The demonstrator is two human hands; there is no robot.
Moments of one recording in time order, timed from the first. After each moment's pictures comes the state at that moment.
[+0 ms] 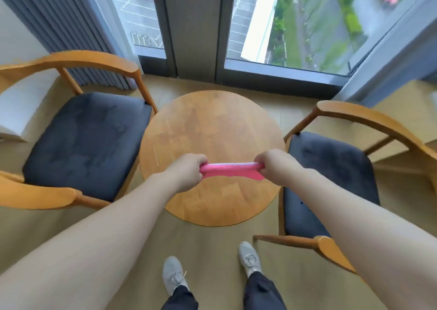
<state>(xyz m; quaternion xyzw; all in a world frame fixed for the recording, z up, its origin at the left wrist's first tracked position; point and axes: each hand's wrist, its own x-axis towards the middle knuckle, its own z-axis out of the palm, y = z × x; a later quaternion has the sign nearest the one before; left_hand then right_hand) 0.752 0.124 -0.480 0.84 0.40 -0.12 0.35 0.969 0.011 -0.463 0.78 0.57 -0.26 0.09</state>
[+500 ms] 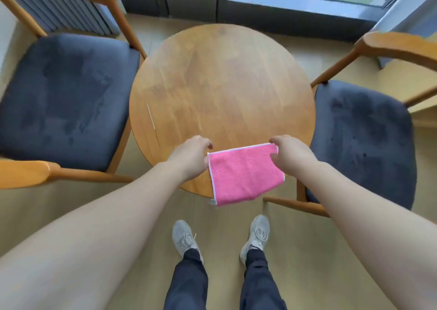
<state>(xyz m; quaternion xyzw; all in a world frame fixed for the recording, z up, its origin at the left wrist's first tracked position) 0.731 0.127 -0.621 0.86 0.37 -0.14 0.33 0.947 -0.009 -0.611 0.84 0.45 -0.29 0.08</state>
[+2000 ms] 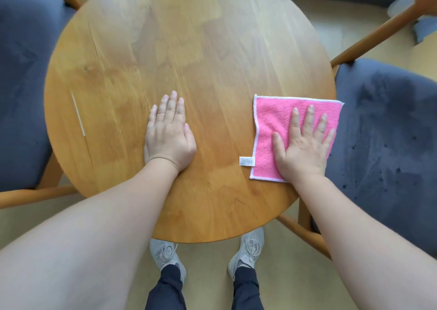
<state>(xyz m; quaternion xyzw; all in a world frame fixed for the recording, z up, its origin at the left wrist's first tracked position) 0.822 0.151 -0.777 0.86 0.49 0.01 0.13 1.039 -0.012 -0.778 0.91 0.38 -0.14 0.05</state>
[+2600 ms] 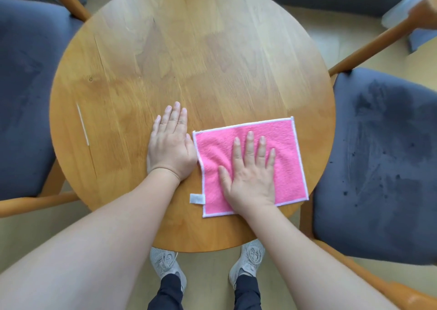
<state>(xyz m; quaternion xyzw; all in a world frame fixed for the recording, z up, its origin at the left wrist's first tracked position) 0.821 0.152 -0.772 0.86 0.48 0.03 0.16 0.930 0.010 -0.776 0.86 0.49 -0.17 0.04</state>
